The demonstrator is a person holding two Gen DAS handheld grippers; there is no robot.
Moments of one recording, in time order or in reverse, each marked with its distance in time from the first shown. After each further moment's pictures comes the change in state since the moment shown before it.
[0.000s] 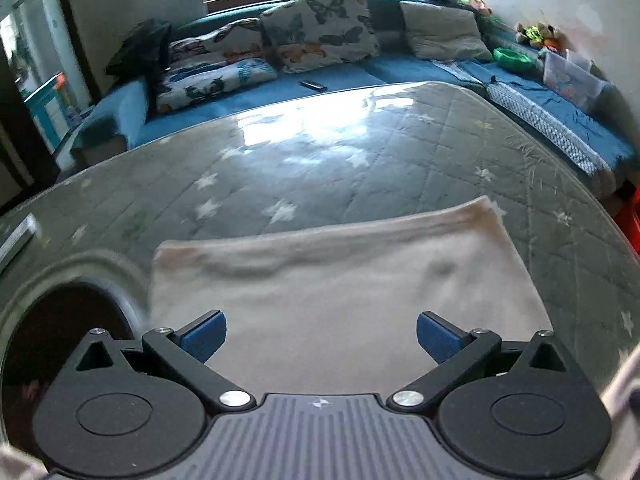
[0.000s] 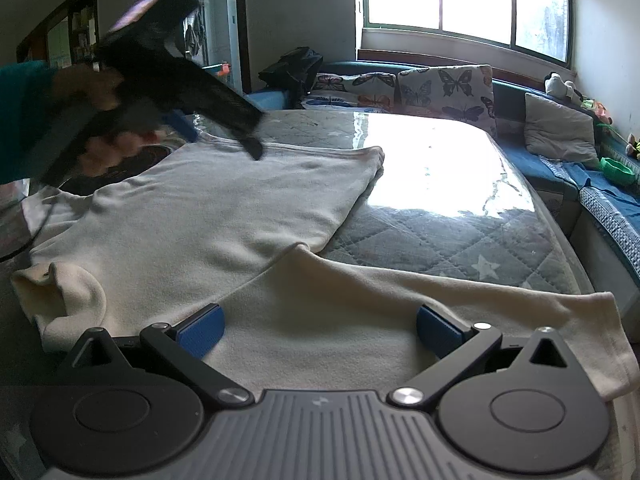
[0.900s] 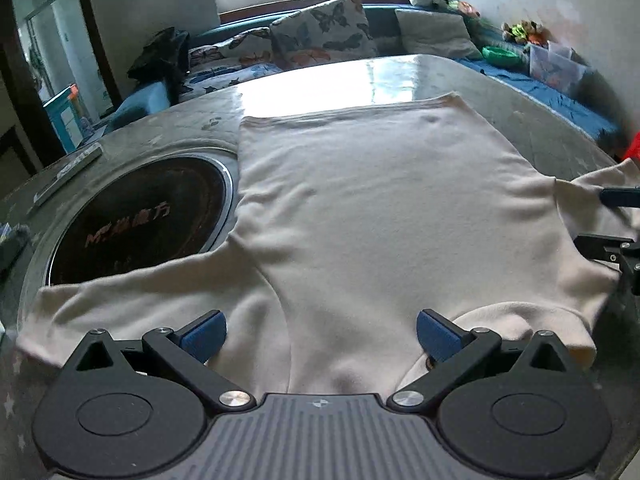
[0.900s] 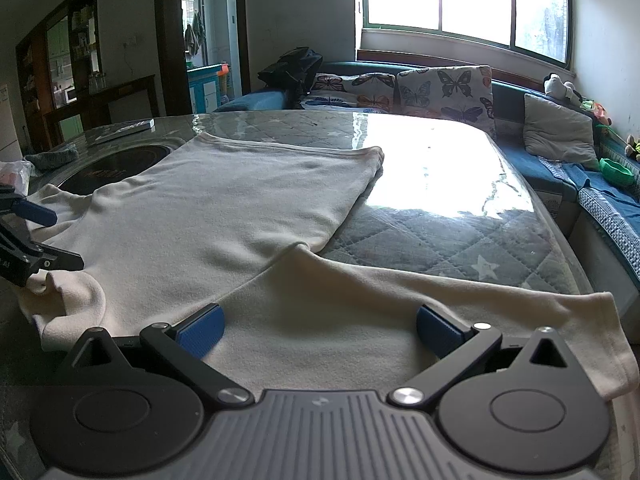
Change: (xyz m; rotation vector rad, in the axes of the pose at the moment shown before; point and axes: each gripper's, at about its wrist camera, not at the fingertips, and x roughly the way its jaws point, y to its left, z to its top) left arm -0.083 0.027 -0.155 0.030 -0.060 0.027; right arm 0.000 0.001 -0.002 -0.002 -0.001 -0.004
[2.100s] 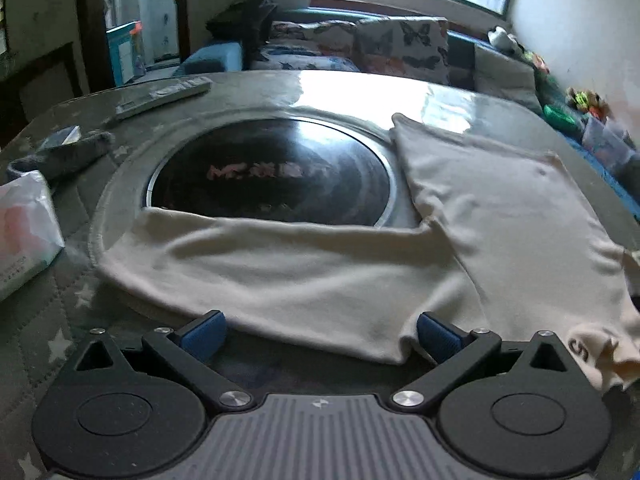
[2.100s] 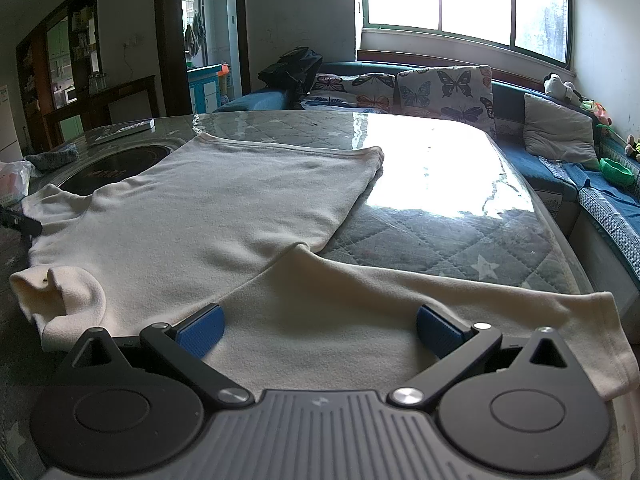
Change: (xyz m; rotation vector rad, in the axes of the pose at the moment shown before) left arm -0.011 0.136 -0.027 -0.302 -0.004 0.018; right arm 0.001 0.000 0.000 0.000 0.000 0.001
